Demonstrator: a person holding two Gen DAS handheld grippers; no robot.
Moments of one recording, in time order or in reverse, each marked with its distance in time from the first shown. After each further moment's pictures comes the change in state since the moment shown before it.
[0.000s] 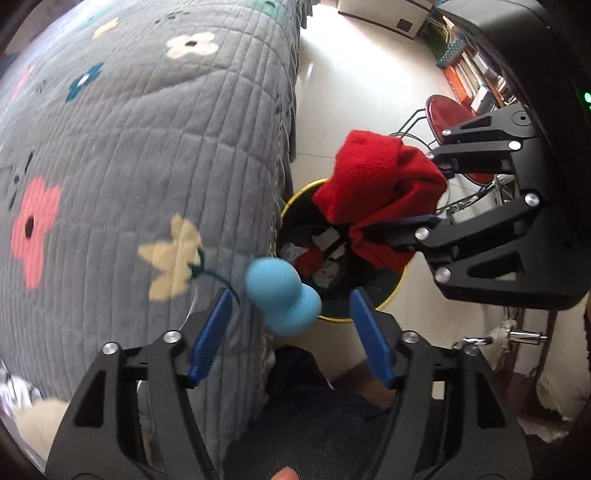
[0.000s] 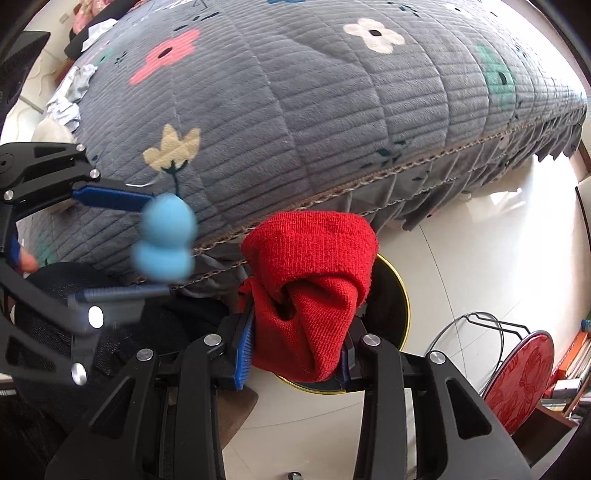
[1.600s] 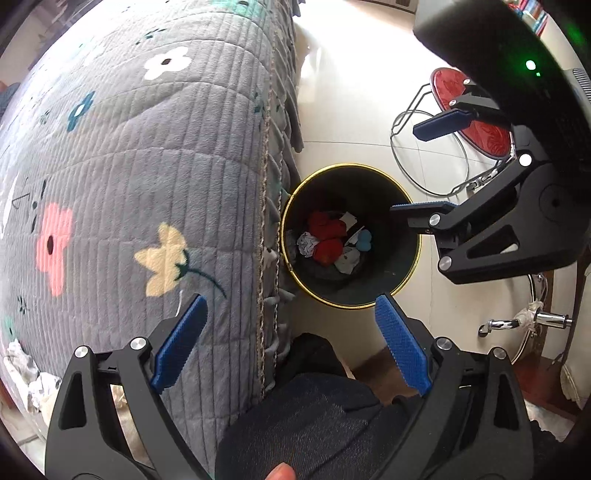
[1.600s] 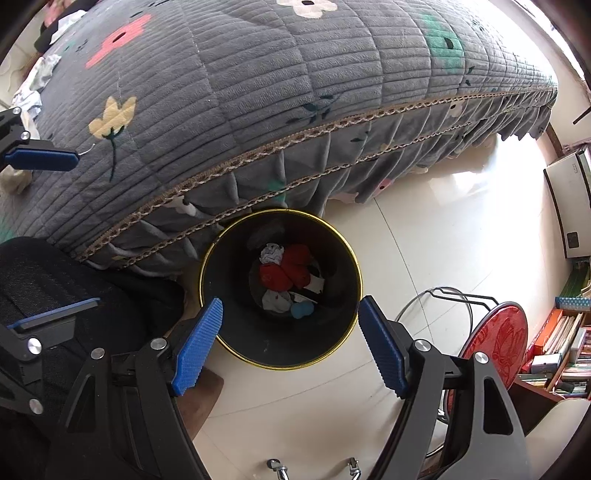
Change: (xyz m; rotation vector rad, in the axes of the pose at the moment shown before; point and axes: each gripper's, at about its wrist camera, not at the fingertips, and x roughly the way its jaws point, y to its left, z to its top) left arm -0.008 -0.032 -0.003 0.054 0.057 0.131; right arm 0.006 -0.020 -0.024 0.022 0.041 -0.137
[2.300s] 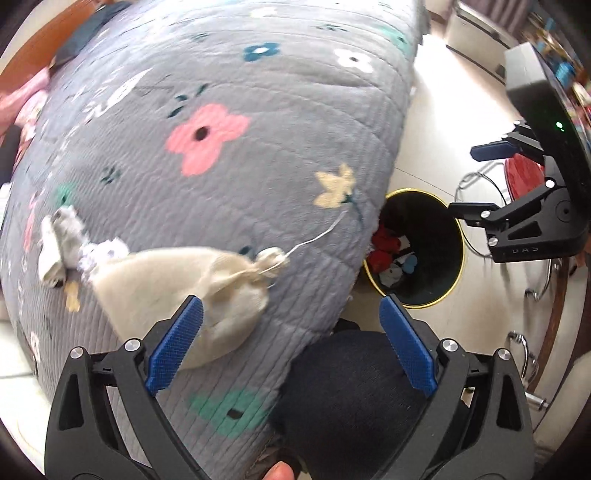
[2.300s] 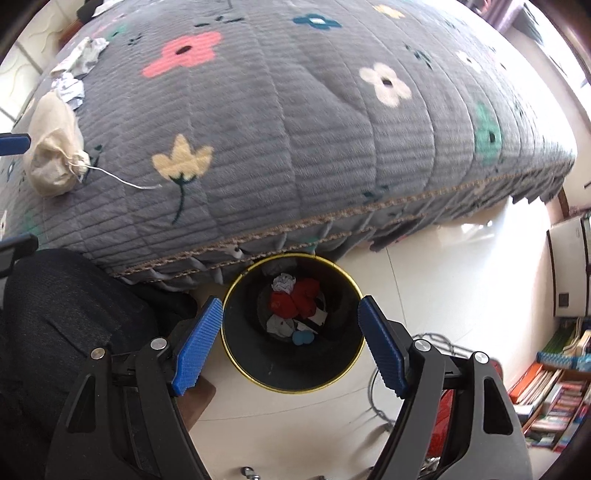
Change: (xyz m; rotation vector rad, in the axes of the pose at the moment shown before) left arm -0.069 0.089 -0.083 -0.409 -0.031 0.132; right arm -0.042 0.052 0.046 -0.203 -0.072 -0.016
